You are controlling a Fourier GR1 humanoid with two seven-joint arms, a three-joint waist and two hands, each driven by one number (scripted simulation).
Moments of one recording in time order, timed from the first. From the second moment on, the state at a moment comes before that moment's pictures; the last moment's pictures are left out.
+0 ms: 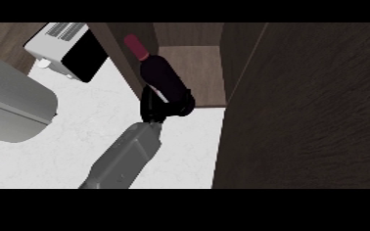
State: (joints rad) left arm -0.65 0.00 -0.46 -0.64 1.04 0.26 -0.70; right arm -0.07 -0.05 0.04 -2.40 -0.17 0.15 0.53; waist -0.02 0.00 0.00
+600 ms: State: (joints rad) left arm -0.86 0.00 -0.43 -0.45 1.13 0.27 -0.69; right arm -0.08 -0.04 0.05 -2.38 -0.17 0.15 0.51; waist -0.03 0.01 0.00
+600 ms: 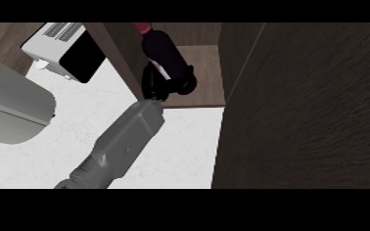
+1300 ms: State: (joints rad) left arm -1.03 0.00 -0.42 -0.26 1.15 0.27 -0.62; right arm -0.08 -0.04 0.07 -2.35 -0.17 0.17 0.47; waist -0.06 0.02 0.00
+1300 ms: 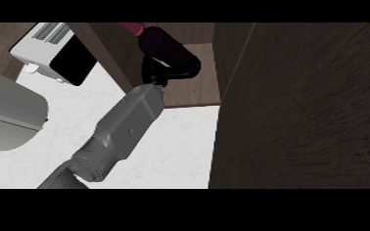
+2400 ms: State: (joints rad) left arm -0.97 0.00 -0.56 -0.36 1.32 0.35 -0.67; right arm -0.12 -0.01 0.14 -2.29 -0.15 0.18 0.43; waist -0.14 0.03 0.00
